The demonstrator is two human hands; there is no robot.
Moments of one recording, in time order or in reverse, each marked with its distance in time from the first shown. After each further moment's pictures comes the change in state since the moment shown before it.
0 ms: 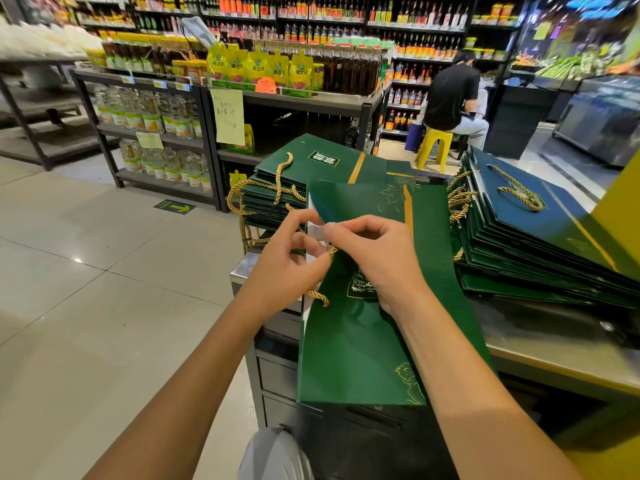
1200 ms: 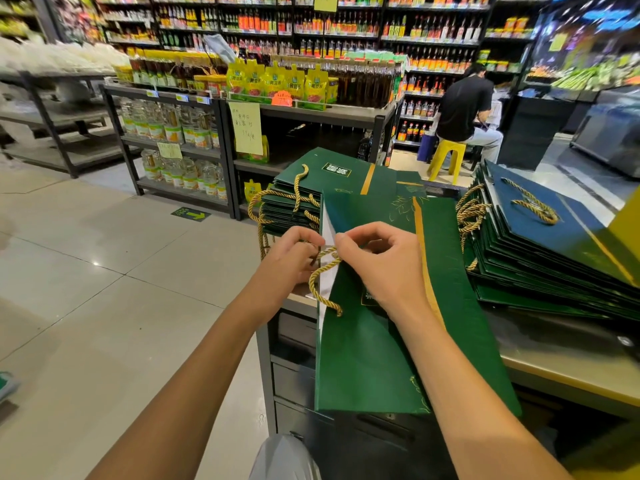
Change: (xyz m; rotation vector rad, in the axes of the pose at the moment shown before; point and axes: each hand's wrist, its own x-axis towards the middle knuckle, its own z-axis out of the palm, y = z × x) left_hand 0.005 -0.001 -0.020 -0.210 0.040 -0.330; right_hand 0.002 0.012 0.012 -0.259 0.138 -0.205
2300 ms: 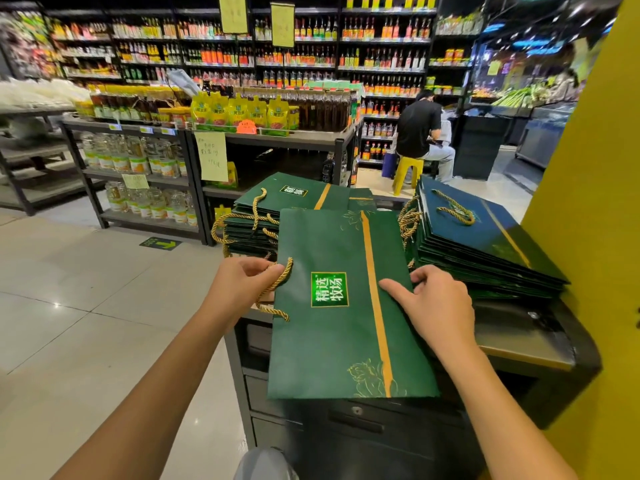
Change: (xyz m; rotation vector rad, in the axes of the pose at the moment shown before) left_hand -0.011 -0.002 0.000 0.169 0.137 0.086; right_hand -0.035 0.029 -0.121 -0.726 0.148 0.211
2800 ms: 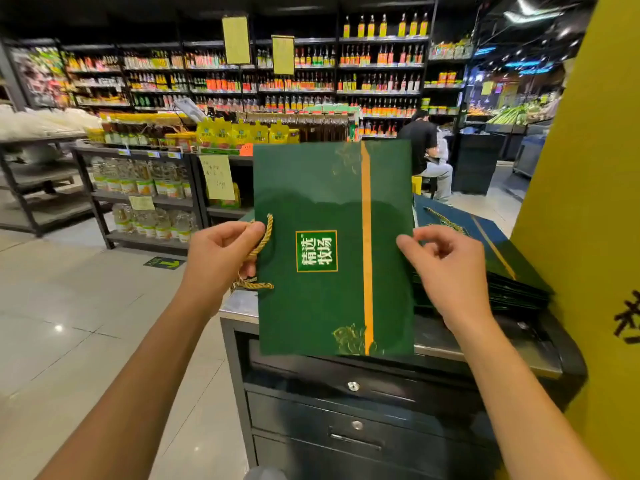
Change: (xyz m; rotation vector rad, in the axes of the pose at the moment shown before) left_hand -0.015 0.076 -0.023 -0.089 0.125 0.277; right_hand 0.008 -0.041 -0.059 0.647 0.136 -0.190
